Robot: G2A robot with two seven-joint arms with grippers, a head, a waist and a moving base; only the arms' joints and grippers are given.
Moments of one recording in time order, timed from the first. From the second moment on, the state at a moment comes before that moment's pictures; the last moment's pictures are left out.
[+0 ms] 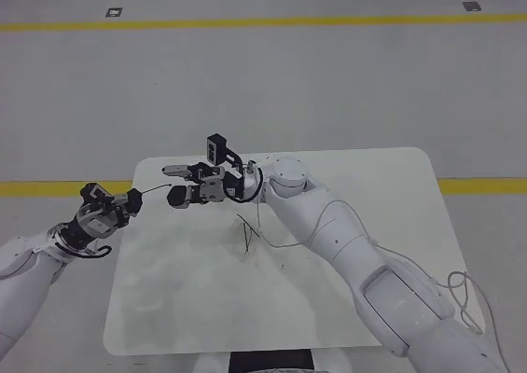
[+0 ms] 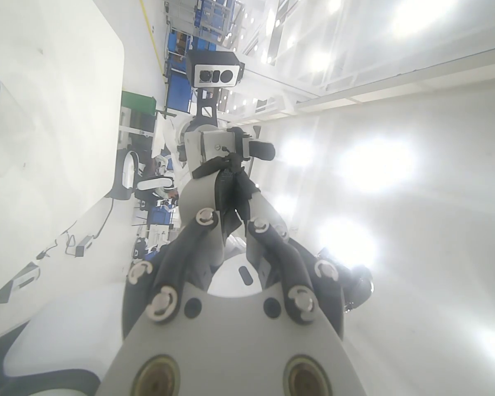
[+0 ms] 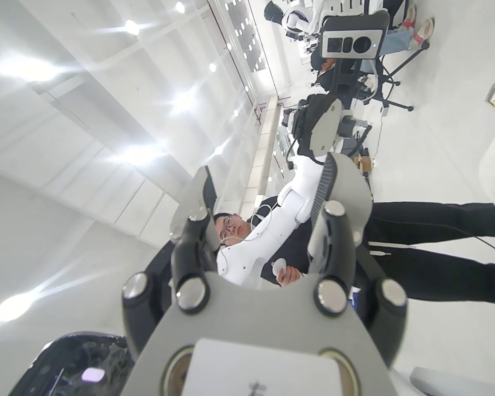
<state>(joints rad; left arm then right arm) 1.48 -0.68 -1.34 -1.35 -1.26 -0.16 -1.15 -0.67 -1.72 0.77 -0.67 0.72 0.00 1.10</state>
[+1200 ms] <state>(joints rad) 1.48 -0.68 -1.34 -1.35 -1.26 -0.16 -1.15 -0.65 -1.75 0.80 -0.58 0.69 -0.04 1.12</state>
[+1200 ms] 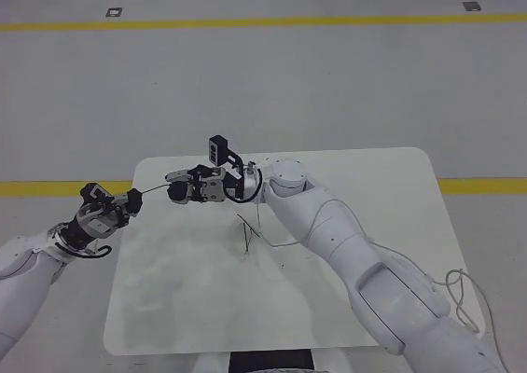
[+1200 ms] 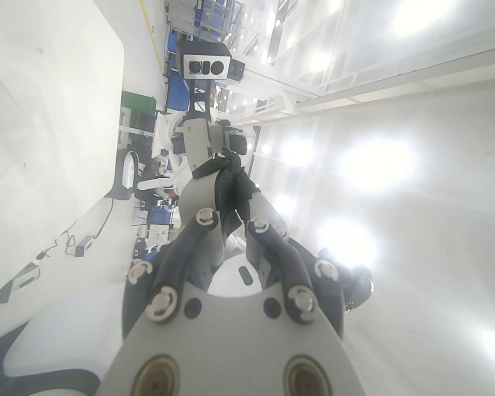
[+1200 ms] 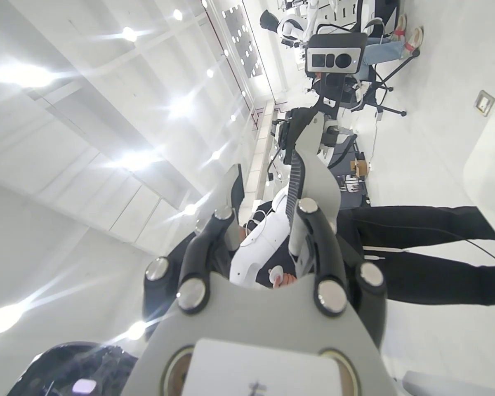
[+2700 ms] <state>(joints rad) 1.49 -0.70 -1.36 -1.38 -1.25 -0.15 -1.13 -0.66 -1.77 0.80 -0.58 0.64 -0.02 1.12</state>
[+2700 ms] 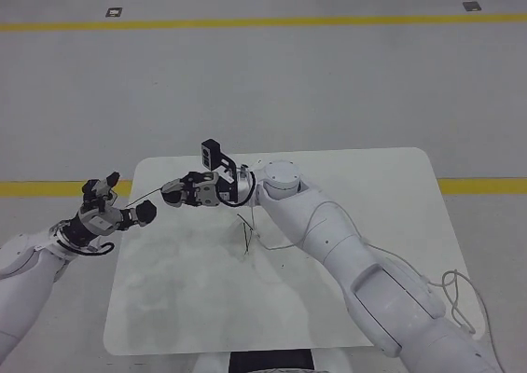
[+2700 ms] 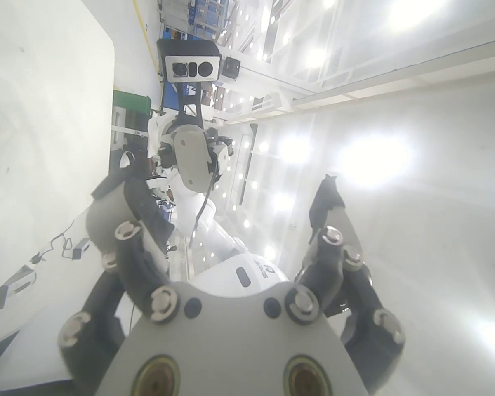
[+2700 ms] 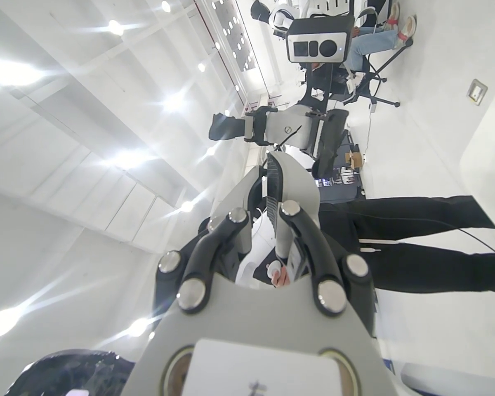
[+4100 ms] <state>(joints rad) 1.48 -0.74 -1.39 -1.39 -1.22 -0.04 -1.27 -0.79 -1.72 0.86 -0.81 0.60 0.12 1.11</state>
